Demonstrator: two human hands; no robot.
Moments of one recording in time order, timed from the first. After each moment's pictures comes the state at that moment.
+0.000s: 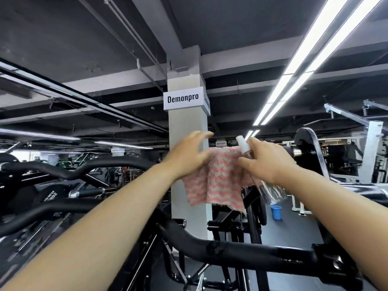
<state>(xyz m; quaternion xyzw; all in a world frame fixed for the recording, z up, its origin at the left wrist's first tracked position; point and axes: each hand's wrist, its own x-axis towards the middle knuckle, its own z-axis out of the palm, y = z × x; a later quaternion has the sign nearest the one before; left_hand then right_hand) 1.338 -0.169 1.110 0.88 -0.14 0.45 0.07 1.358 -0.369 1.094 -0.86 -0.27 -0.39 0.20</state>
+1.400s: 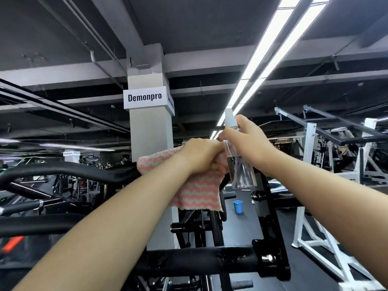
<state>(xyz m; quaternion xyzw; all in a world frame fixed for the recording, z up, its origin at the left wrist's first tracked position) 1.379 -0.297 1.122 0.89 -0.21 0.38 -0.16 1.346 -0.427 1.113 -0.73 -0.28 -0.32 0.54</state>
